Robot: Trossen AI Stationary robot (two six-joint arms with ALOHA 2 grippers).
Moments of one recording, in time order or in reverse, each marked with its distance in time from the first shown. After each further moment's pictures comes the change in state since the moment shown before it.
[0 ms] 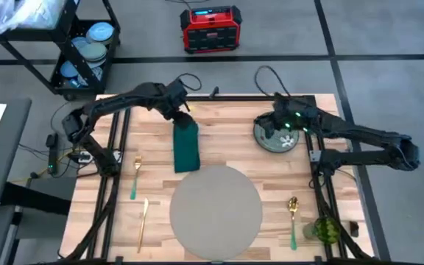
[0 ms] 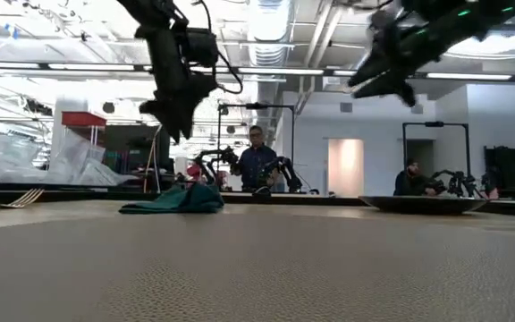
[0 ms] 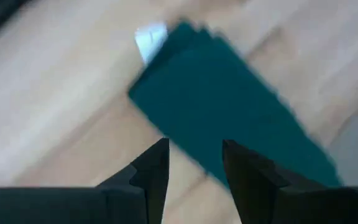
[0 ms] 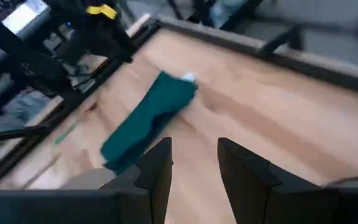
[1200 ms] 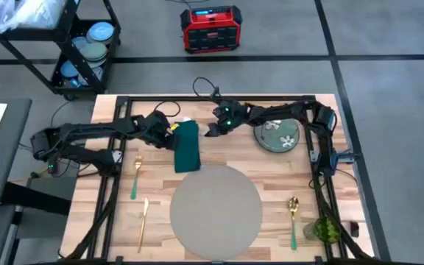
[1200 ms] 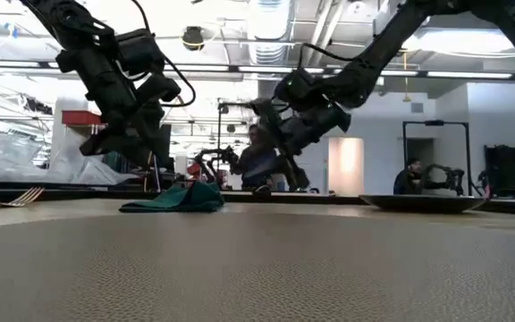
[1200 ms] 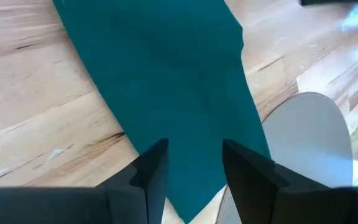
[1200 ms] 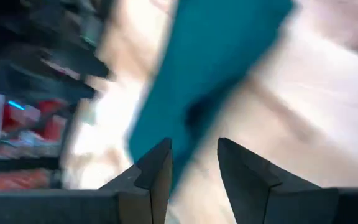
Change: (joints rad) left arm -0.096 -0.401 -0.724 0.689 0.218 -0.529; right arm 0.012 0.918 0.482 0.189 -0.376 0.158
